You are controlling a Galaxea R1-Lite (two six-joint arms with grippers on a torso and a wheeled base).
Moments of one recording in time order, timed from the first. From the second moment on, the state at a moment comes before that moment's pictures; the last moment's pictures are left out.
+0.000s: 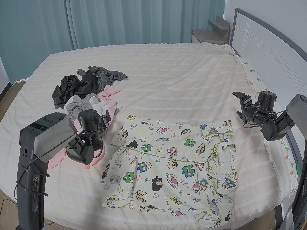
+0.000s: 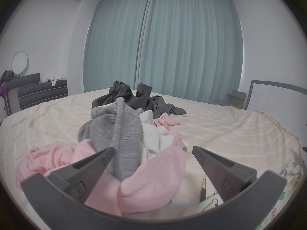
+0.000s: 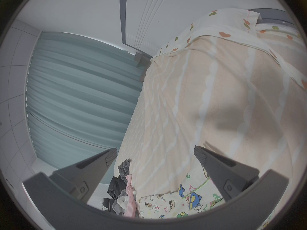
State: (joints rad) left arm -0.21 2.48 -1.18 -1.18 0.47 -0.26; right arm -0.01 2.25 -1.14 -0.94 0.17 1.14
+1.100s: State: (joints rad) left arm -0.34 1.80 -0.41 -1.18 0.20 -0.92; right arm 0.38 2.30 -1.01 -0.79 -0.16 1.09
